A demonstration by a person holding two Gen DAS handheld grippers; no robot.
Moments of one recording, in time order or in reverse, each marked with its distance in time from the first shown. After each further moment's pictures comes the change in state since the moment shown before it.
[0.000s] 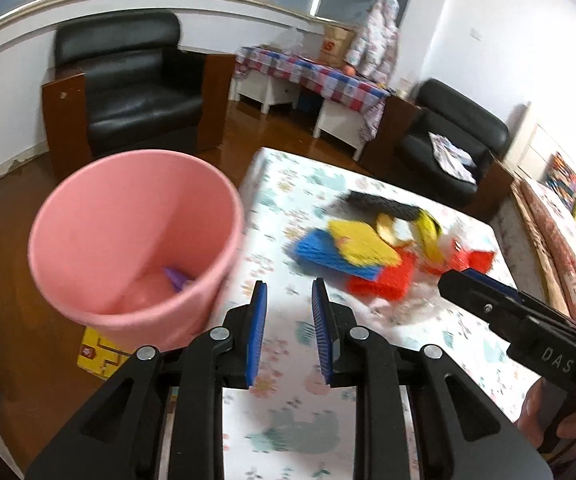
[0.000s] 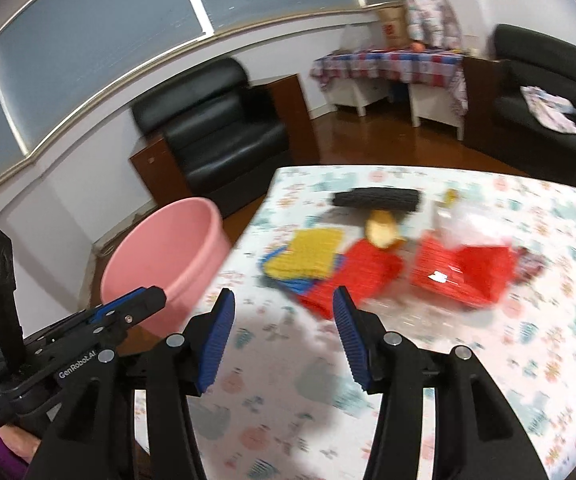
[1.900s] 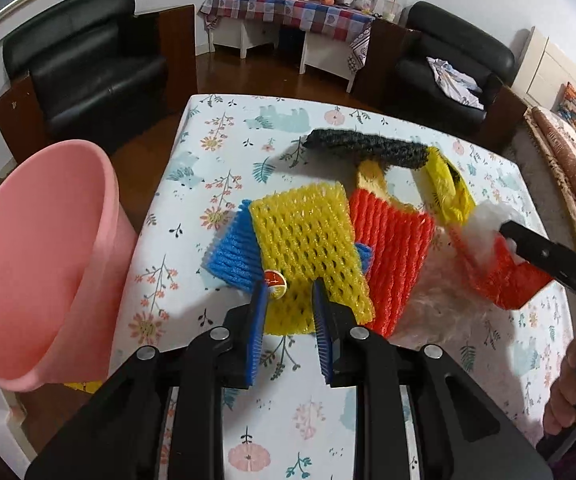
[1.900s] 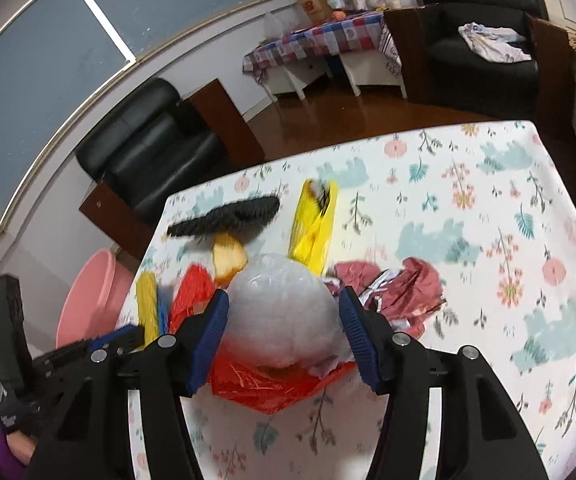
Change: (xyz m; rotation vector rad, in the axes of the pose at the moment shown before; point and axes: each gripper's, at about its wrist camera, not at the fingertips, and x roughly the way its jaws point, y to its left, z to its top) left arm 0.113 -0.060 0.019 0.138 0.230 0.063; right arm 0.034 -0.144 0.021 0.219 0.050 -0.019
